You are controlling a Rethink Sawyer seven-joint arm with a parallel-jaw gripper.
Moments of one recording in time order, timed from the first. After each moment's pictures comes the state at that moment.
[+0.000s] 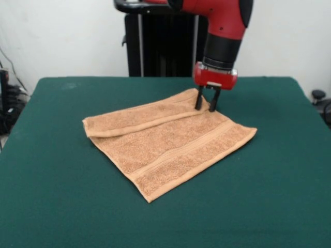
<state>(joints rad) 0.18 -0.39 -0.24 2.02 -0.10 -0.25 2.00</state>
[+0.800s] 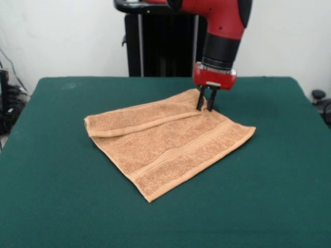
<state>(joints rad) 0.18 -0.39 -0.25 2.03 -0.10 -0.28 2.00</state>
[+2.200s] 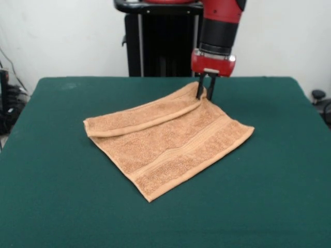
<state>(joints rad) 0.08 -0.52 -0.19 2.12 -0.10 -0.26 2.00</state>
